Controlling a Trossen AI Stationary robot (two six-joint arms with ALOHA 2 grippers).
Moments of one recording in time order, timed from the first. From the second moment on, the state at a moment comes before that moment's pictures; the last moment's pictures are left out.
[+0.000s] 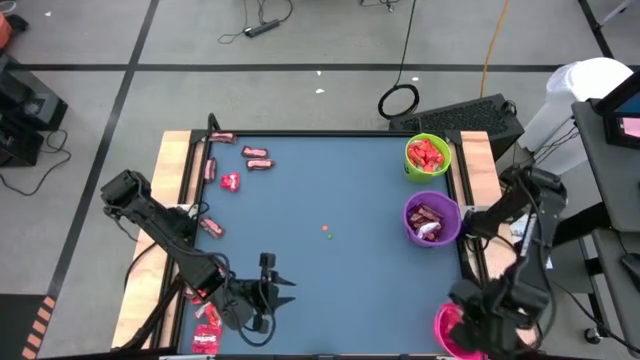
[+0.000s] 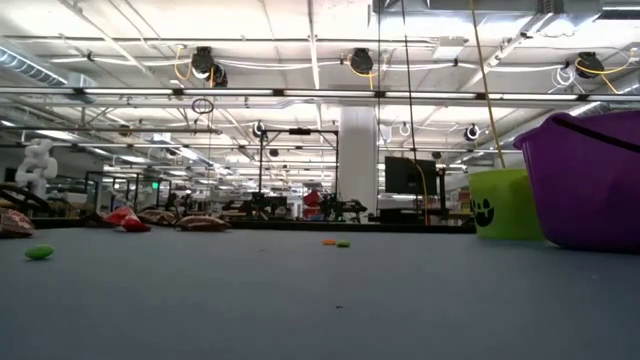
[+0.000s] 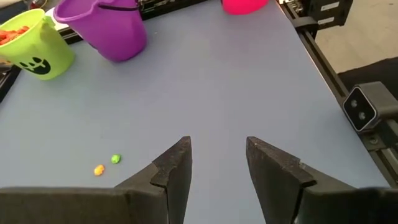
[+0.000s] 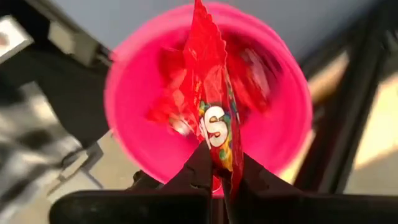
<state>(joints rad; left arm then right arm) -0.74 1.57 1.07 -0.23 -0.64 -0.23 1.17 1.47 1.32 -1.20 -0.12 2.04</state>
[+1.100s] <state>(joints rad) -0.67 1.57 1.07 -0.22 -0.73 -0.25 1.08 1.47 1.32 -1.15 1.01 1.29</state>
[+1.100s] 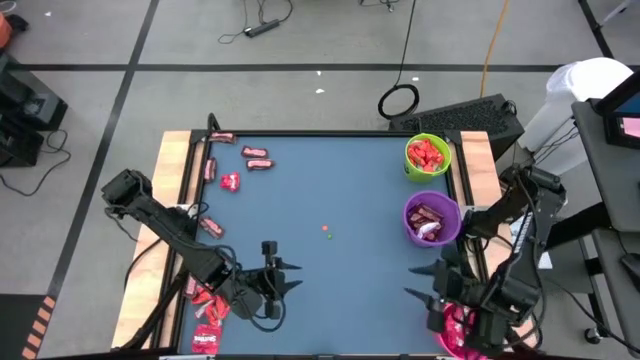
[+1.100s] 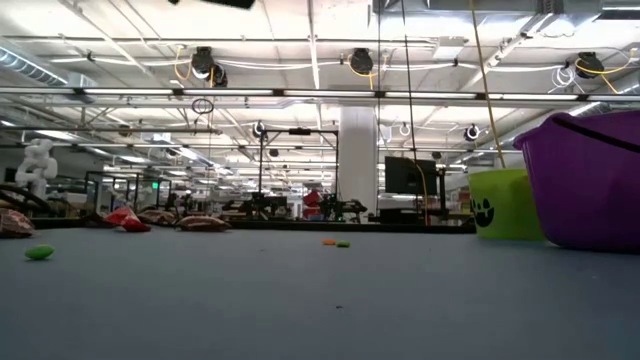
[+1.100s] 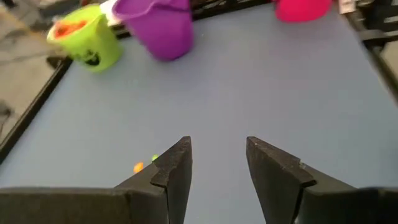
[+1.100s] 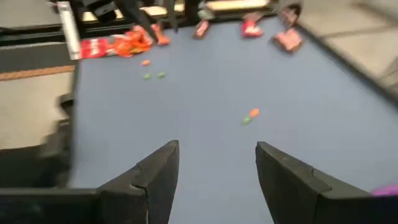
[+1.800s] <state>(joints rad) -0.15 1.57 1.07 -0.97 -0.60 -0.53 0.84 1.69 1.32 -1.12 1.10 1.14</state>
